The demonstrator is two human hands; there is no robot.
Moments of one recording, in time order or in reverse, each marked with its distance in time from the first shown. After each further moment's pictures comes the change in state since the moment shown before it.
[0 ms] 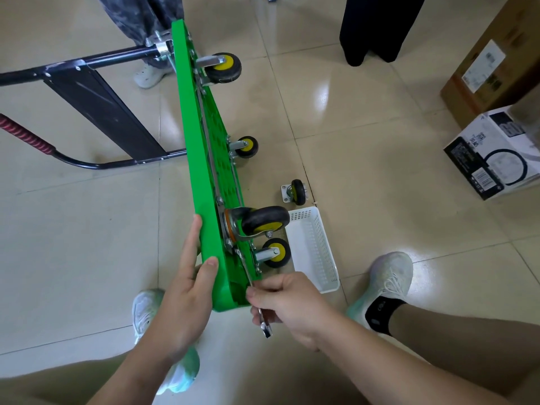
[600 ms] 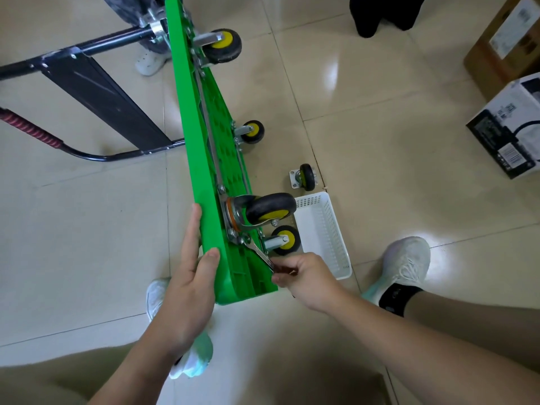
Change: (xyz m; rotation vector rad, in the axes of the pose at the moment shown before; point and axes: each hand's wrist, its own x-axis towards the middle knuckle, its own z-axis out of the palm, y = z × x) left_hand 0.005 -0.011 -0.003 -0.057 0.022 -0.015; right_hand 0.075 0.040 -0.046 -0.498 0.066 -0.287
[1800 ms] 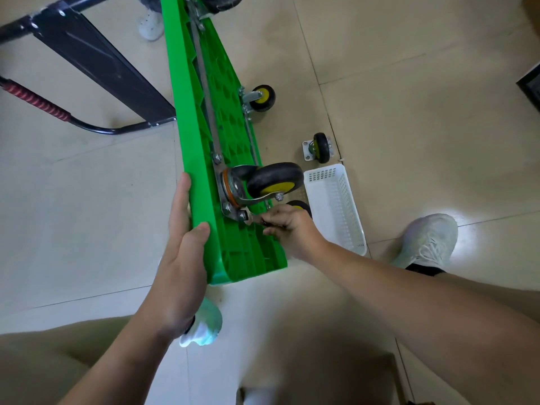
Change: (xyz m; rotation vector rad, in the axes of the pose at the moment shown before) left_hand 0.002 -0.005 0.002 -0.046 0.003 -0.001; right_hand 0.089 0.040 0.022 -0.113 0.120 -0.544
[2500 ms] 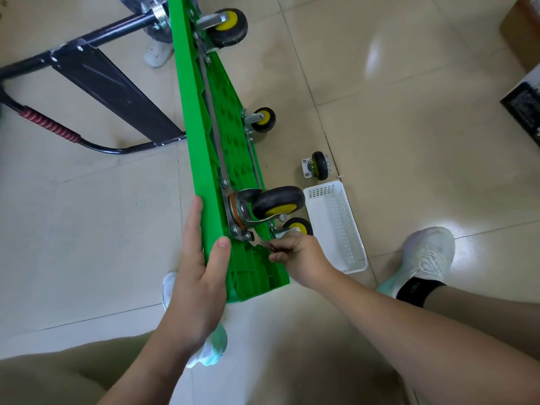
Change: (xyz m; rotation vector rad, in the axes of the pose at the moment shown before) left_hand -0.002 0.005 0.008 0.136 0.077 0.025; right_hand -0.021 -0.012 0.005 0.088 0.041 0.217
